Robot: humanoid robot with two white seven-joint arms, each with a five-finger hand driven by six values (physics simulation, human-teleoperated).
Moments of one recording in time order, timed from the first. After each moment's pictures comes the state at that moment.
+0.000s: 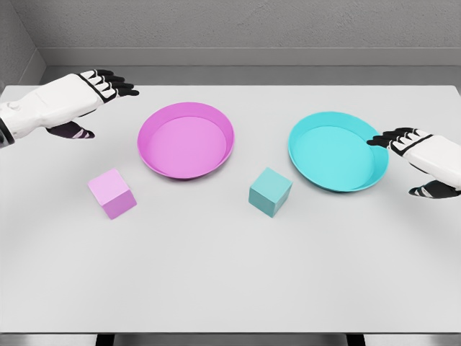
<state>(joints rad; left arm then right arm) -0.57 0.80 -0.41 -1.43 -0.54 -0.61 -0.31 -0.06 -1.13 0.29 -1.75 0.30 -0.32 0.13</state>
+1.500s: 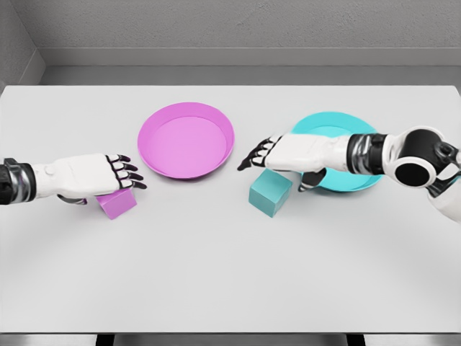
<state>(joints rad) -0.52 0.95 -0.66 -1.63 -0.71 -0.61 -0.44 -0.83 -0.75 0.97 -1.70 0.30 -0.25 0.61</state>
